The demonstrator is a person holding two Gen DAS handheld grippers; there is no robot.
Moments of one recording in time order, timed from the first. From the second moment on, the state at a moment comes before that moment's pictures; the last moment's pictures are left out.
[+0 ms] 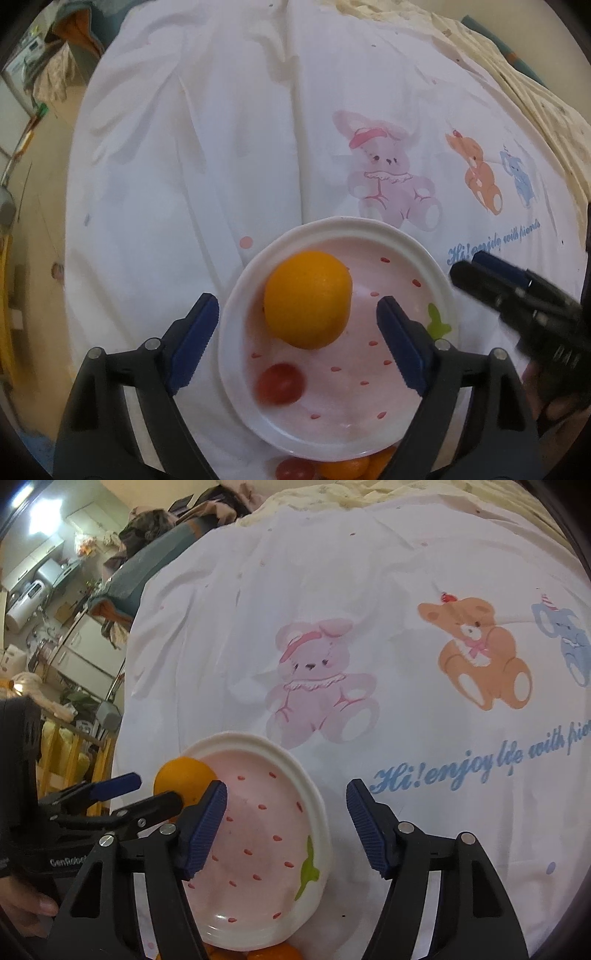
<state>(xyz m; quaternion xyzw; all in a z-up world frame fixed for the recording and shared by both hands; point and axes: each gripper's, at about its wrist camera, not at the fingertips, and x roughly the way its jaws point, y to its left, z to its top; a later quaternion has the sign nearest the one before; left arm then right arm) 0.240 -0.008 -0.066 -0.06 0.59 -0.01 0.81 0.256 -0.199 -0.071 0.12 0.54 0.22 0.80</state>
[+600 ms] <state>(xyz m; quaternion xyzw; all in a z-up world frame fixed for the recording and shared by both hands) 0.197 0.010 -0.018 -0.03 0.52 0.02 0.86 0.214 -0.224 -0.017 0.12 0.49 0.20 0.84</state>
